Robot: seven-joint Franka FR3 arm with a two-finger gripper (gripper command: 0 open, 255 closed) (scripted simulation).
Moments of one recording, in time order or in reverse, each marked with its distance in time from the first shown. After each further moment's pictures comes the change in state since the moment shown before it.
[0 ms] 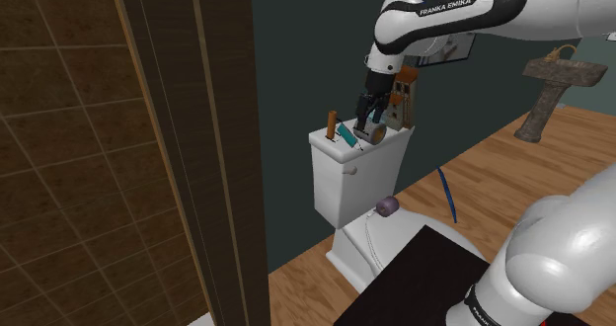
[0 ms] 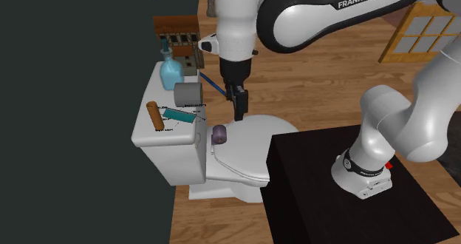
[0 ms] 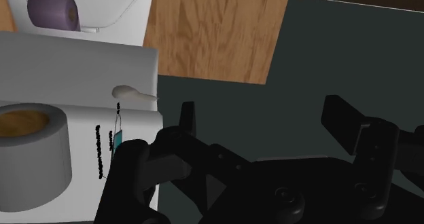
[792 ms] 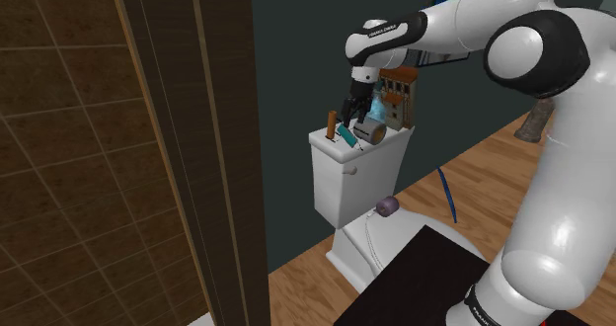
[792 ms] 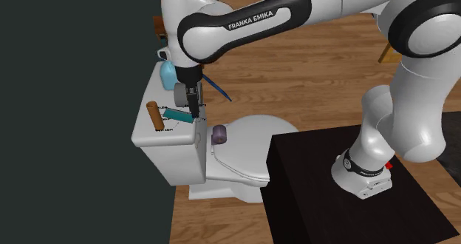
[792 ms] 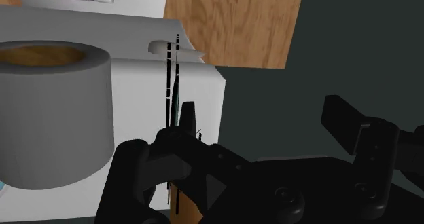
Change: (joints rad) arm -0.061 0.471 -0.086 0.380 0.128 0.038 -0.149
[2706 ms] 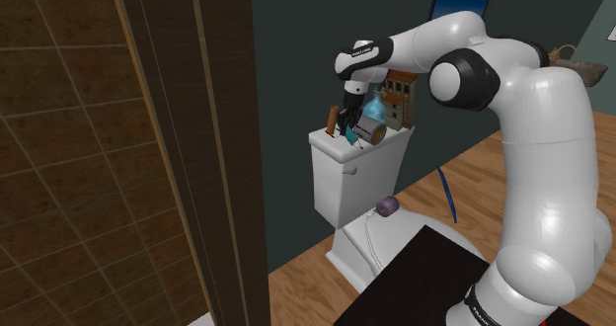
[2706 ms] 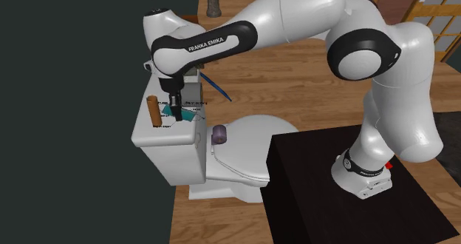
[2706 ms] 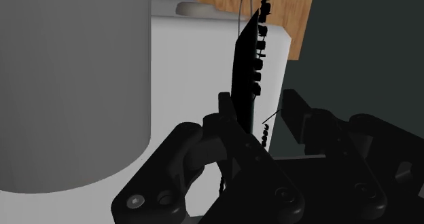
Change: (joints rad) arm -0.078 0.308 0.002 0.275 0.092 -0.001 -0.060
